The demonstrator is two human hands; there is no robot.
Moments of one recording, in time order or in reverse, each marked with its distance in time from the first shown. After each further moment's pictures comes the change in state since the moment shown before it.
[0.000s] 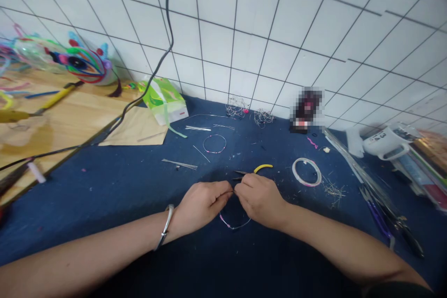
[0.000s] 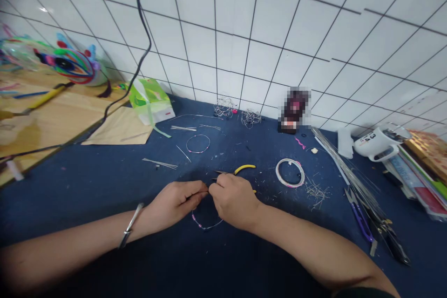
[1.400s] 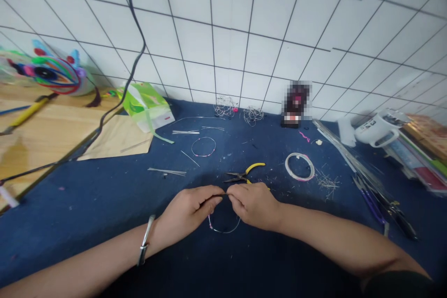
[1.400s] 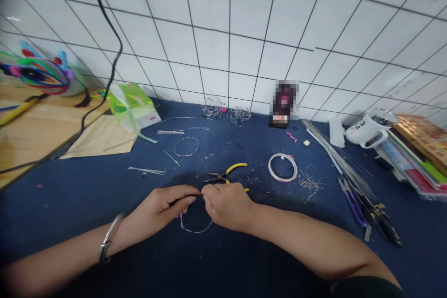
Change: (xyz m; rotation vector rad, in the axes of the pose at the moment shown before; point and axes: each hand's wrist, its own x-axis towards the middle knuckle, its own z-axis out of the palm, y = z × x) left_hand -0.001 -0.002 -0.005 -0.156 -0.056 -0.015; right_hand -0.014 0.002 0.012 0.229 -0.049 0.129
